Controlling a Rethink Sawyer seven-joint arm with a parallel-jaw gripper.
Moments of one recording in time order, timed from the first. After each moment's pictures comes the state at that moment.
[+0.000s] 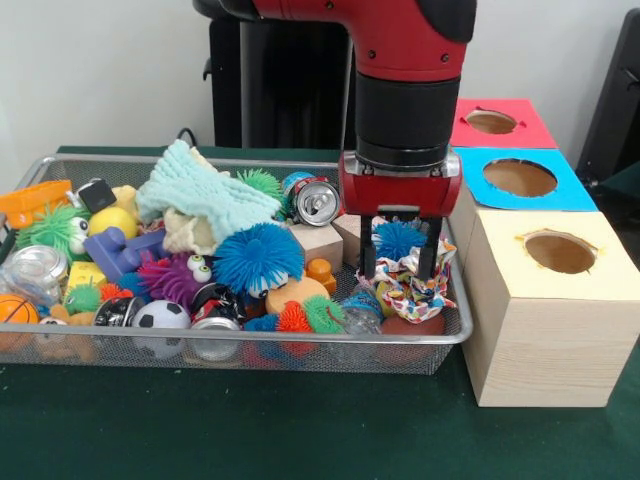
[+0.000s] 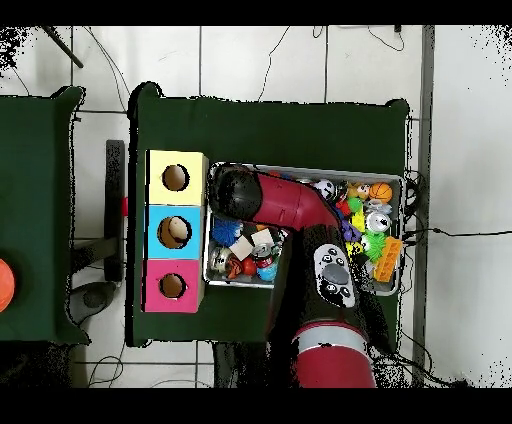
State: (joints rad) arm -0.17 -0.52 0.00 1.50 0.09 0.42 1.57
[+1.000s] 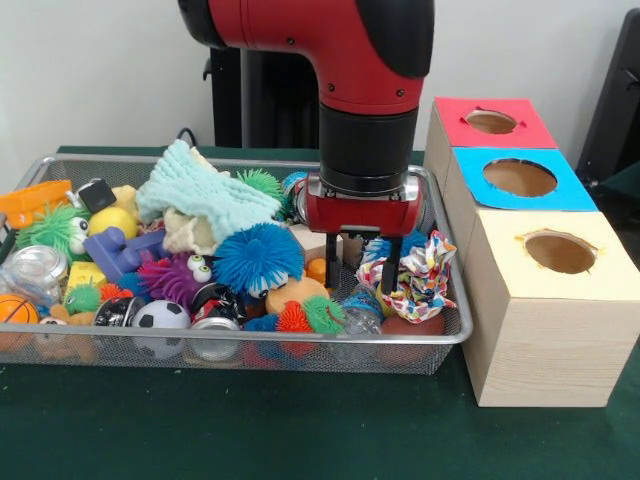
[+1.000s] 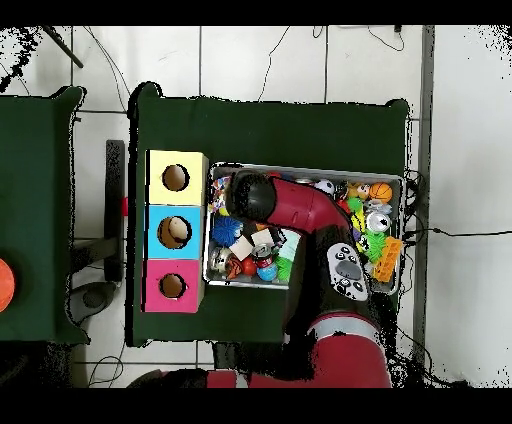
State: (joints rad) arm -0.21 -0.48 0.00 1.50 0.06 0.42 1.57
